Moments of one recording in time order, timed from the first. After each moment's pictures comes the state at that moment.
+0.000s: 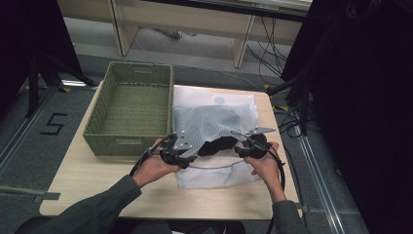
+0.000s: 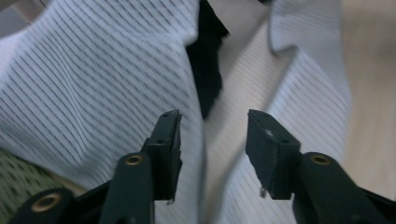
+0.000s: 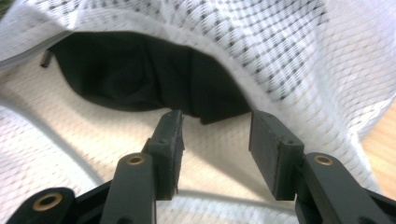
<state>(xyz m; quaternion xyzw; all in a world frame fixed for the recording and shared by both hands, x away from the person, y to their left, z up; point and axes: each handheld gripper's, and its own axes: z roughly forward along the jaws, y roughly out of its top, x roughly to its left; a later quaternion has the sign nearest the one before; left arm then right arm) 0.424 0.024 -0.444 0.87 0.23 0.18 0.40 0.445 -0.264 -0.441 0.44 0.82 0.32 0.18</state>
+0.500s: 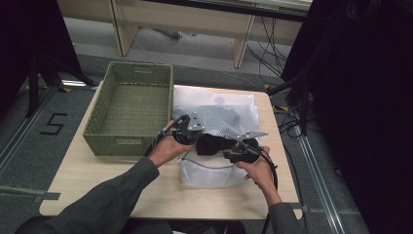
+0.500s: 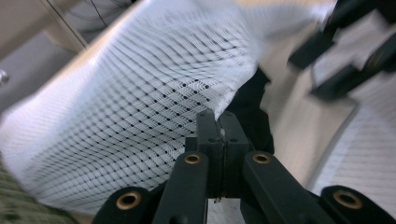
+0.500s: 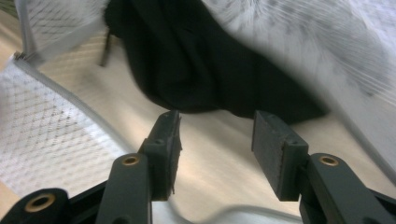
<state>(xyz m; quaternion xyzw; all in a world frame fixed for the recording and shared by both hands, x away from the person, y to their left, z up) 0.458 0.012 -0.407 0.86 0.20 0.22 0.41 0.439 -0.240 -0.459 0.44 0.81 0.36 0.12</state>
